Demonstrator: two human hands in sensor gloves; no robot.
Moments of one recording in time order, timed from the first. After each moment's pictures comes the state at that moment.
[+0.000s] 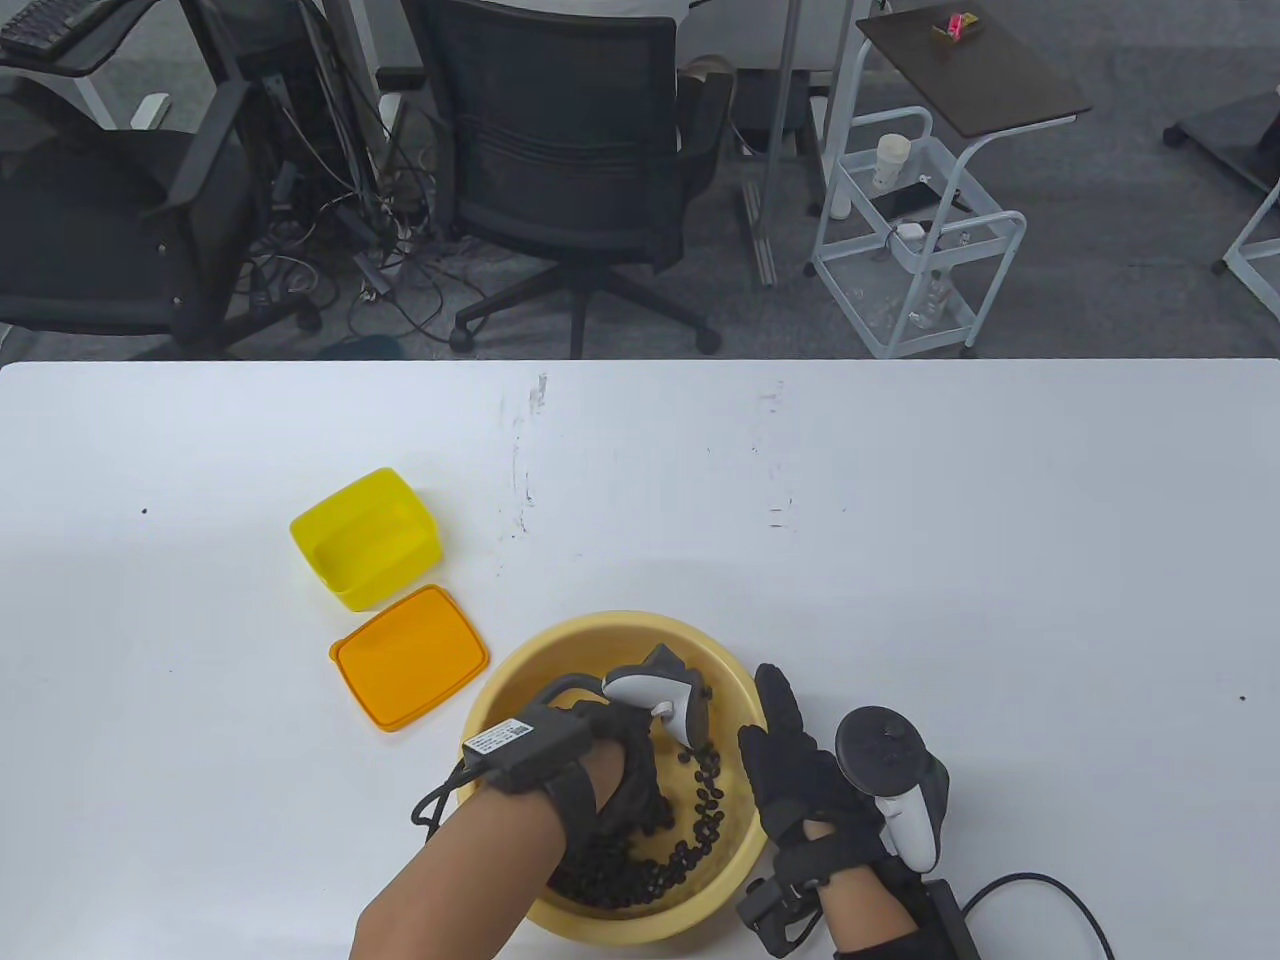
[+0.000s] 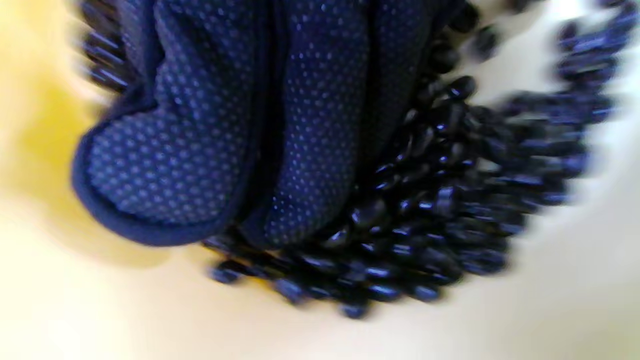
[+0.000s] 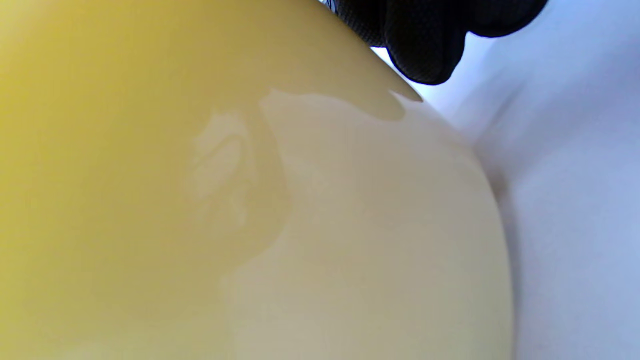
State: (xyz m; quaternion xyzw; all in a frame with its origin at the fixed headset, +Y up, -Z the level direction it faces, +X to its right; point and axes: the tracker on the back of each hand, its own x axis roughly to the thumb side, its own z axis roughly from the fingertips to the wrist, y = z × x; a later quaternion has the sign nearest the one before) left_hand -0.042 -0.783 -0.278 -0.62 -0.19 -0.07 0.76; right_hand 0.138 -0.764 -0.218 0.01 0.15 0.83 0.54
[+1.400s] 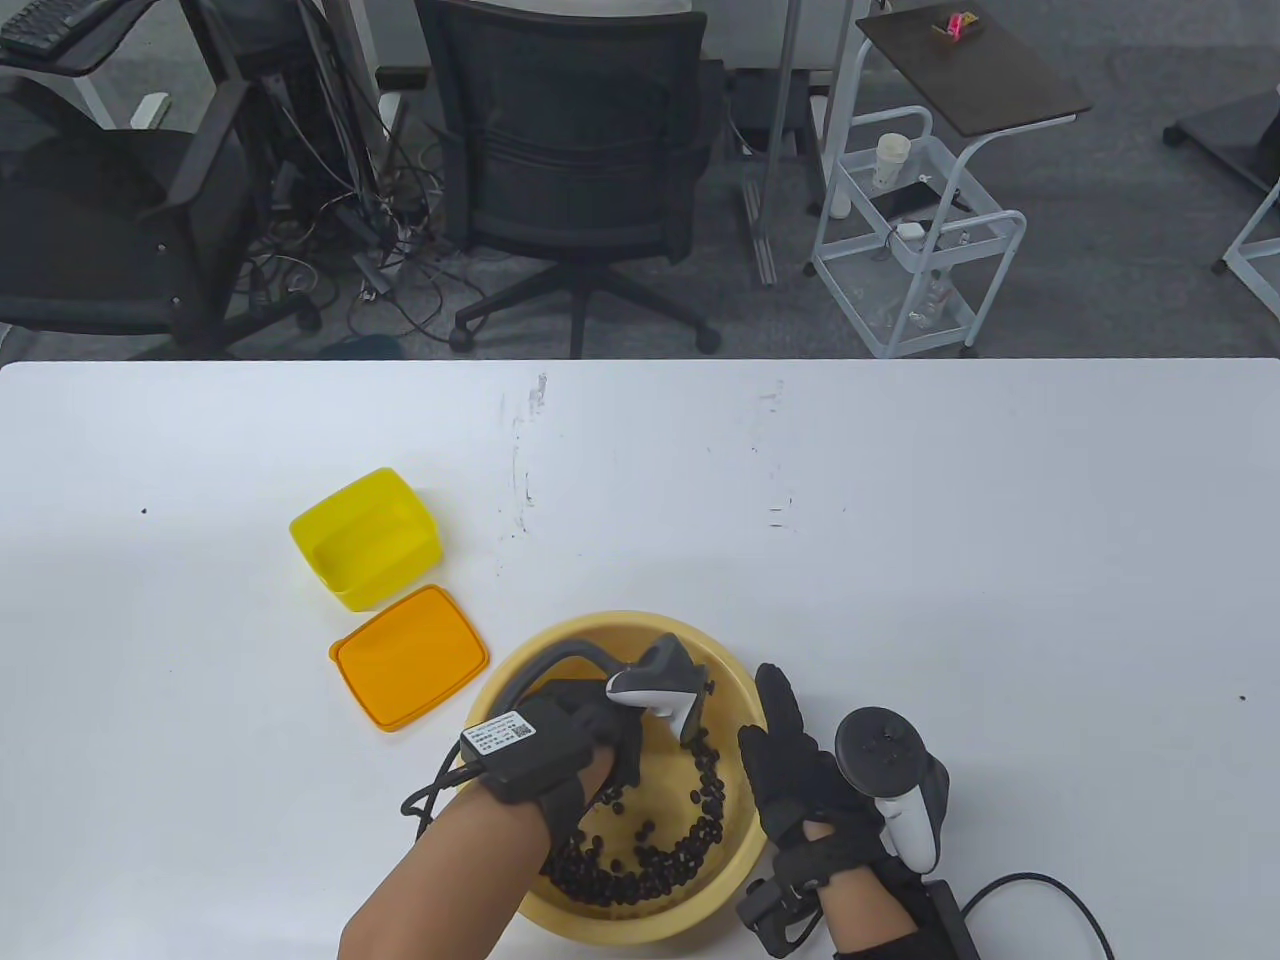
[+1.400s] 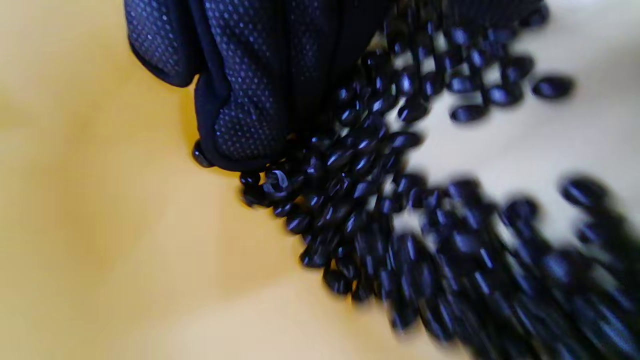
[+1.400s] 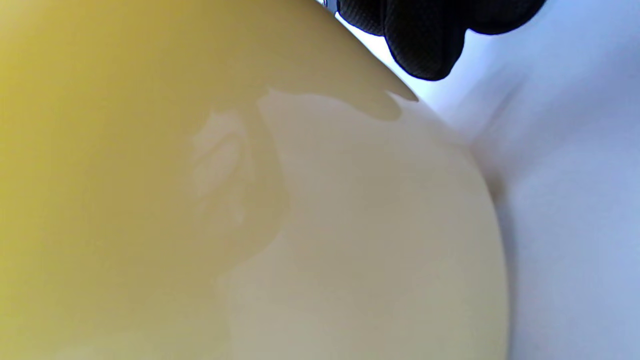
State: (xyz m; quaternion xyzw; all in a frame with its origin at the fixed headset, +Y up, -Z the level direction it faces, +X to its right) left_hand -0.048 -0.755 -0.288 -0.47 -0.13 -0.31 0.82; right_hand 0.138 -0.764 -0.218 0.01 0.14 0.83 0.54
